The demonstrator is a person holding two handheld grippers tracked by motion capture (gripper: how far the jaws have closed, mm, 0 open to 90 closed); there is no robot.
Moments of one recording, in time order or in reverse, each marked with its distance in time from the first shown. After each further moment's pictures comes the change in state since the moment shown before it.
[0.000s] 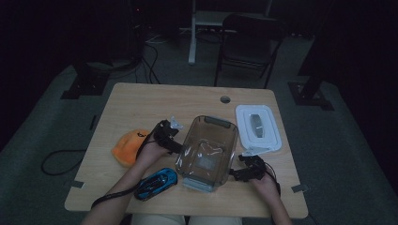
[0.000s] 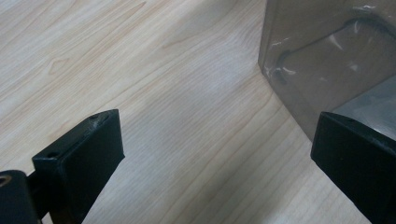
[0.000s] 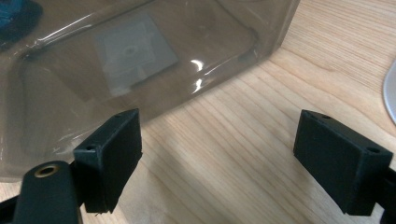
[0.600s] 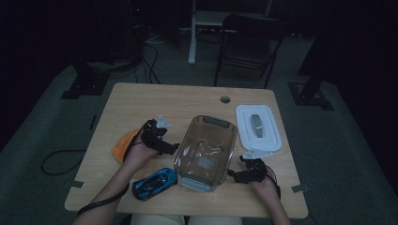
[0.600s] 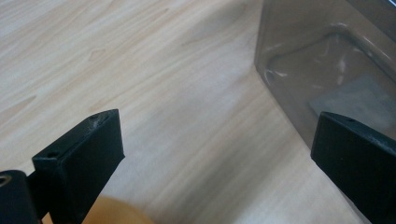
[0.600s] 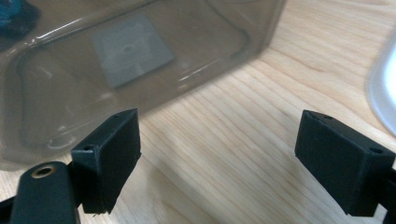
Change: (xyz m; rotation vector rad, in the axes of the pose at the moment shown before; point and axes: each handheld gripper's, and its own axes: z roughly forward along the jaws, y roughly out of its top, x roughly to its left) left arm 0.007 -0.016 -0.047 -0.041 -0.008 -0.049; right arm 0.006 -0.007 -0.006 -0.041 -0.044 -0.012
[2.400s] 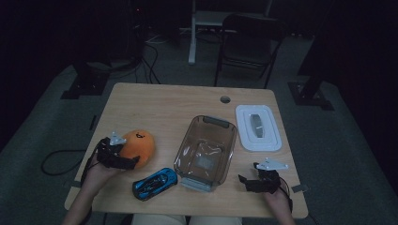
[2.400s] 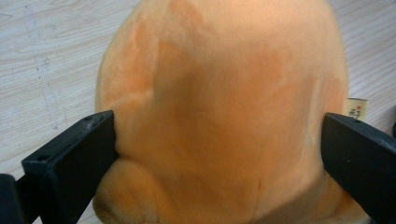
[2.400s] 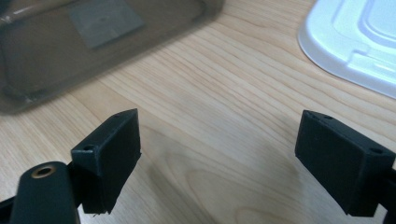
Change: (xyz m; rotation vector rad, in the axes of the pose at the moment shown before) left arm 0.049 -0.110 -0.055 0.041 0.175 -0.193; right arm -0.001 -0.036 -0.036 -0.033 -0.112 0.037
